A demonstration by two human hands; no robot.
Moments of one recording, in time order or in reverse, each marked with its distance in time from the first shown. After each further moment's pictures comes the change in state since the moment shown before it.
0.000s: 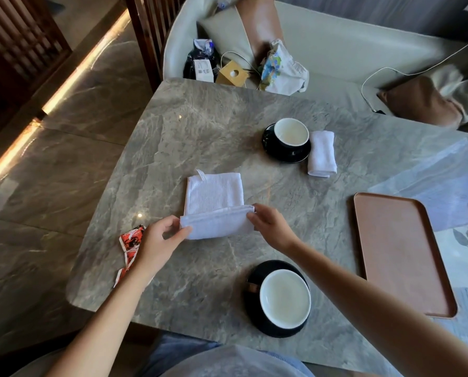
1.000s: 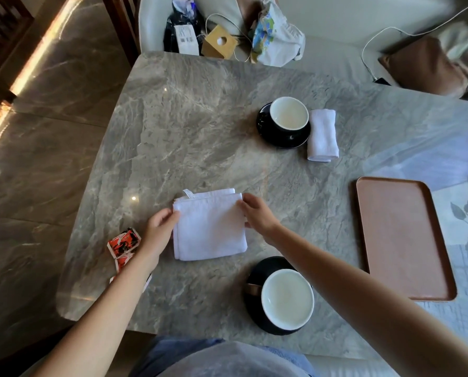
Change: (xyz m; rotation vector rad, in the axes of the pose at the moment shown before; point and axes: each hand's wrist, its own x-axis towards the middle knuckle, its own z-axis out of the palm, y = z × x) left_hand 0.050 -0.018 0.020 -0.204 0.042 -0.321; right_hand 0.045 0.007 0.024 0.282 0.018 0.362
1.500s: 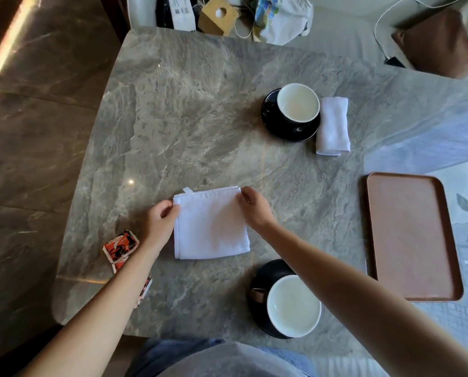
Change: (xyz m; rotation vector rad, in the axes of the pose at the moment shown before) left_hand 0.040 -0.007 0.004 0.206 0.065 0.042; right_hand 0.035 0.005 0.011 -0.286 0.146 -0.048
